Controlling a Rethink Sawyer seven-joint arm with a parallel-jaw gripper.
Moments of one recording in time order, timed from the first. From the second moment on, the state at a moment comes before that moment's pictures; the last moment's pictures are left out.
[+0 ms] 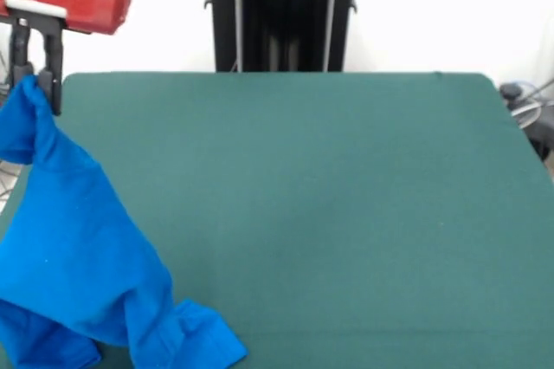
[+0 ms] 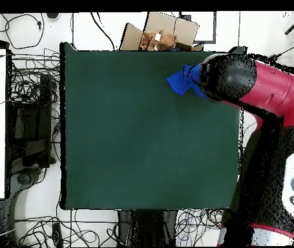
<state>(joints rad) -0.39 -0.64 -0.05 1.14 -0.07 0.77 1.32</state>
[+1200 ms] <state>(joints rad) -0.15 -0.73 -0.14 1.43 -0.03 0.54 1.45</state>
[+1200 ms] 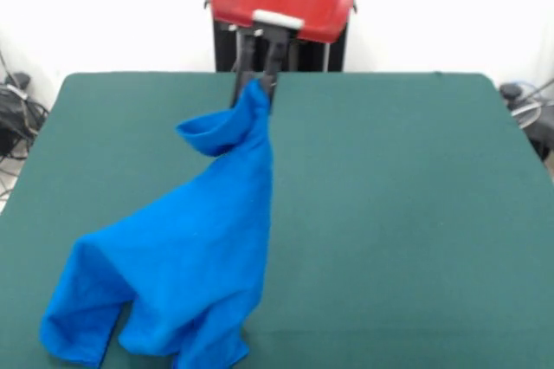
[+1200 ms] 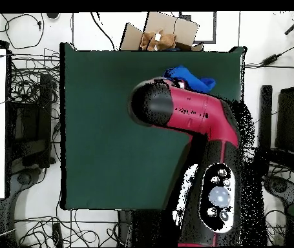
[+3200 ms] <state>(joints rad) -0.35 -1.04 -0.10 2.04 0.00 0.24 1.47</state>
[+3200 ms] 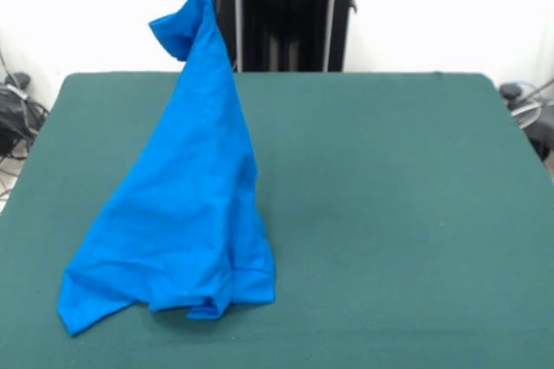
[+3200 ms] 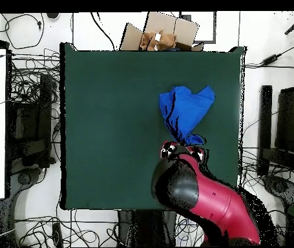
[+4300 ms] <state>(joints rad) -0.29 -1.31 -0.11 2.05 0.00 0.58 1.47</state>
